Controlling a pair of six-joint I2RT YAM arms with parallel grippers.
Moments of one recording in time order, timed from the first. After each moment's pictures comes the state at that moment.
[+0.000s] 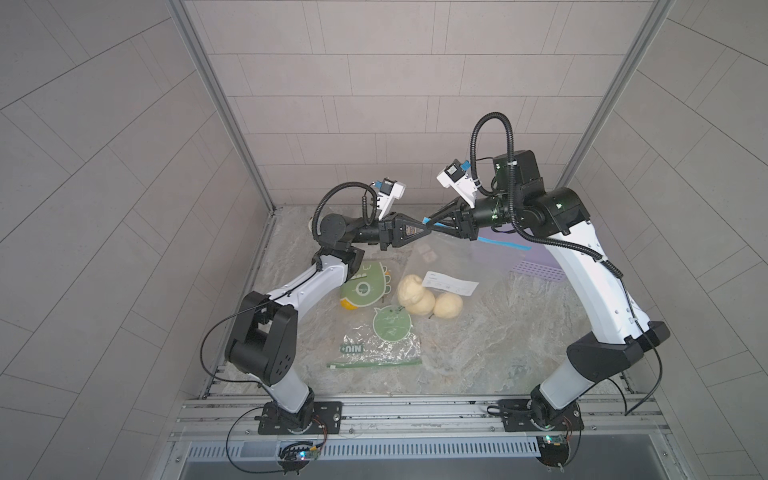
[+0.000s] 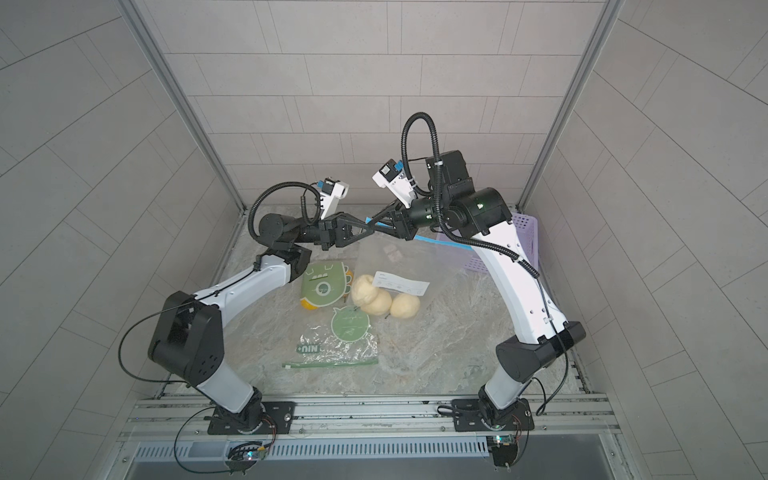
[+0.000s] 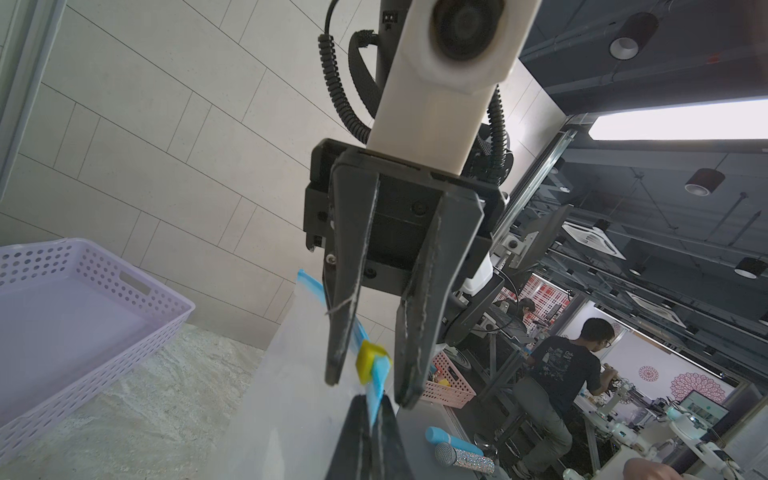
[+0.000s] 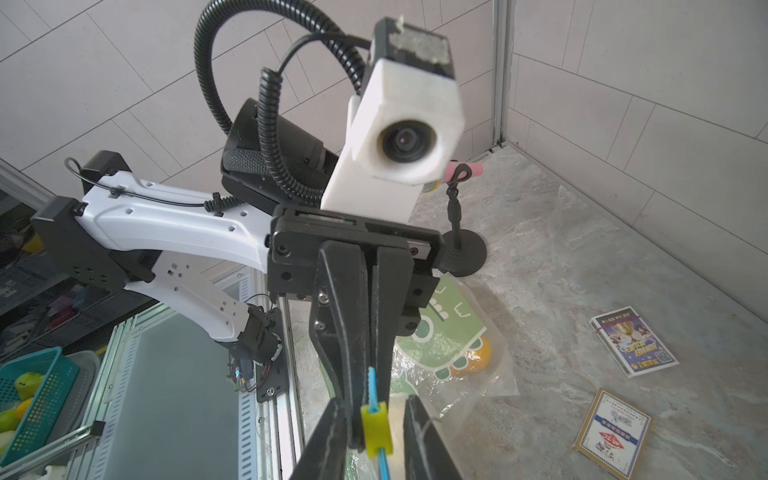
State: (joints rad) left arm -0.42 1.64 1.19 1.16 1.25 -1.24; right arm 0.42 1.63 2.12 -1.09 -0.80 -0.15
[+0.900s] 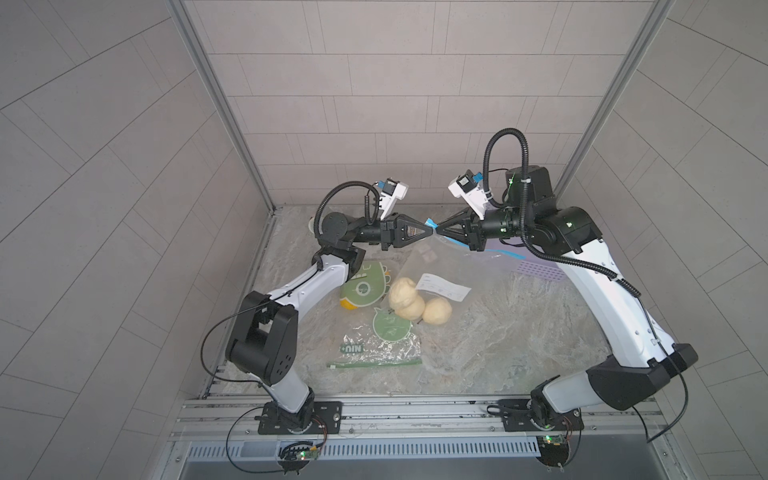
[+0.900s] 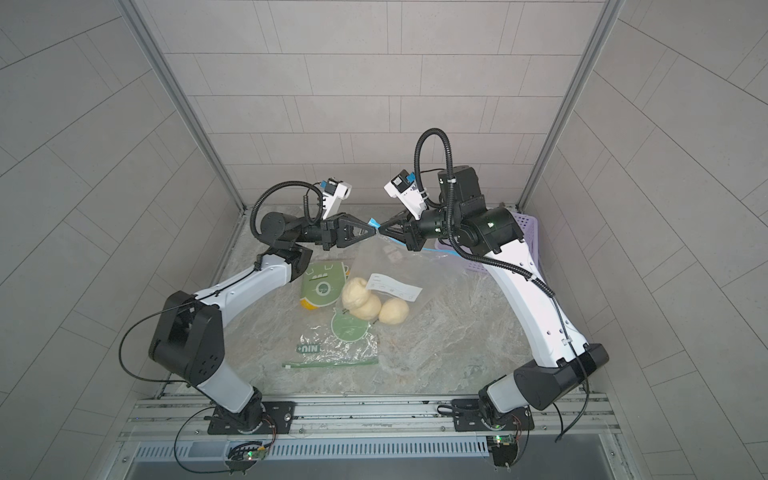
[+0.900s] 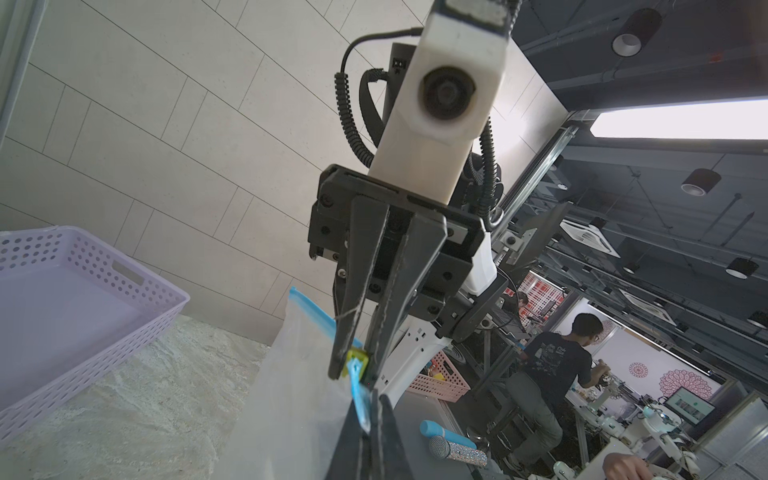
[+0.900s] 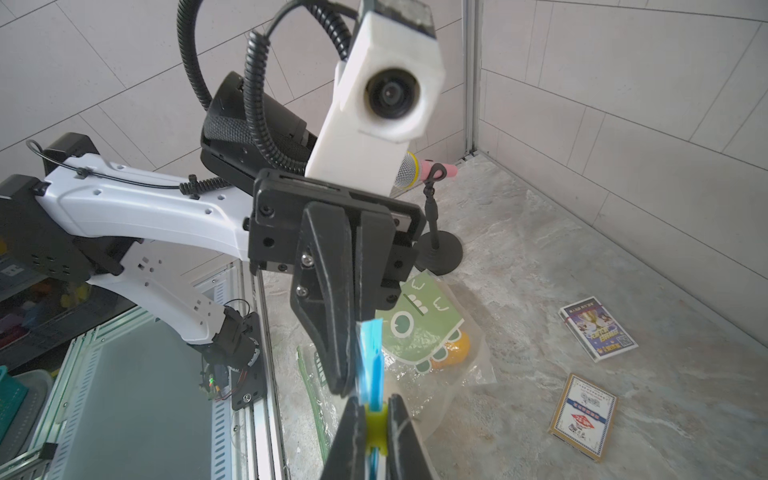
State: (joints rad) left arm -0.41 1.64 1.21 1.13 1.26 -1.24; right arm 0.38 1.44 1.81 -0.91 -0.75 -0.13
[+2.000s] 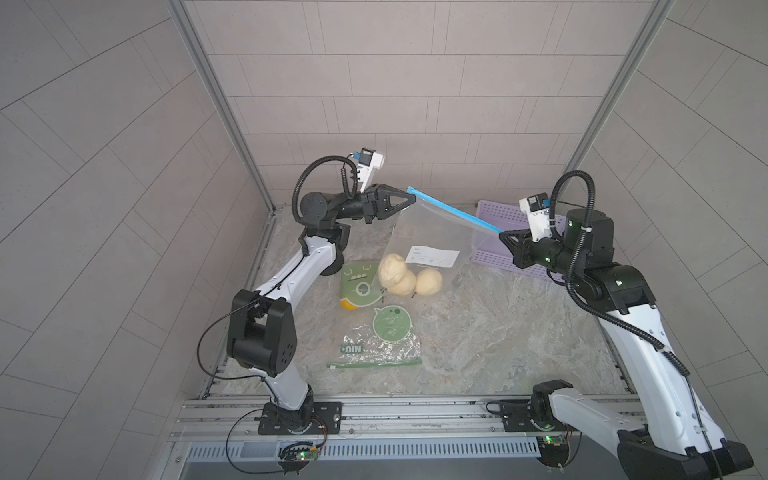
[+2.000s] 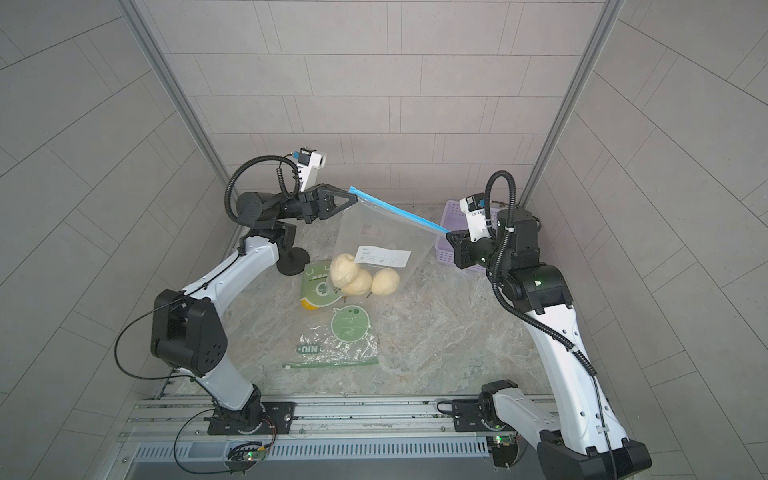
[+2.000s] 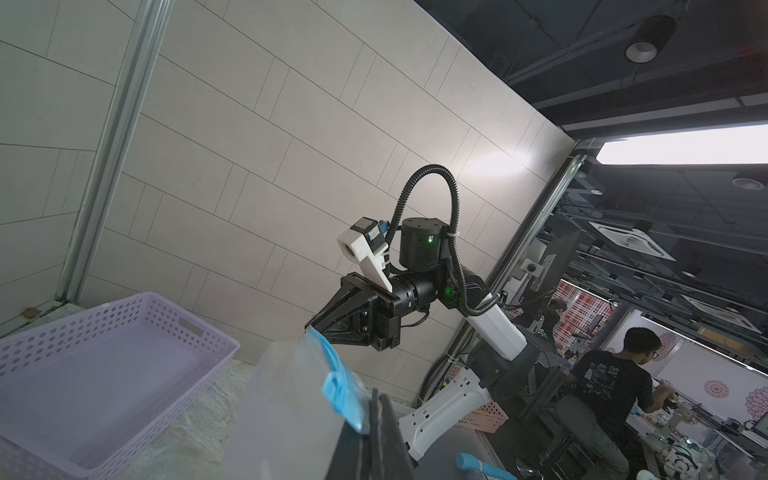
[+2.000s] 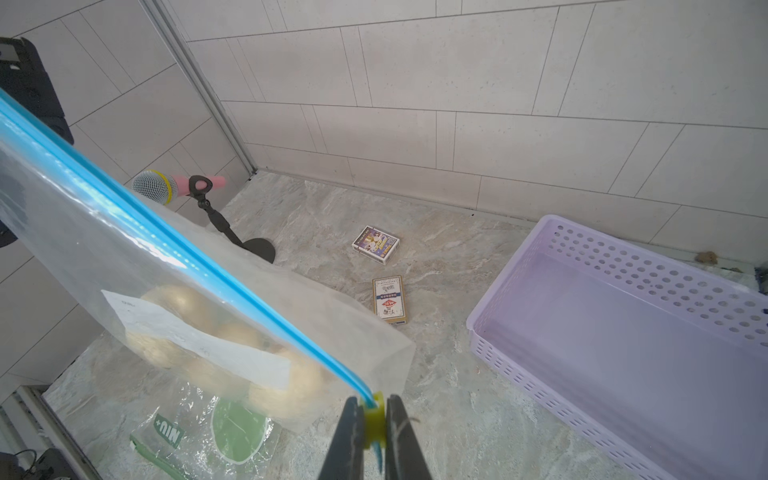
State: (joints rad) left arm -0.28 1.68 1.43 1.11 1.26 -1.29; right arm 0.13 1.03 1.35 -0.75 -0.33 0.06
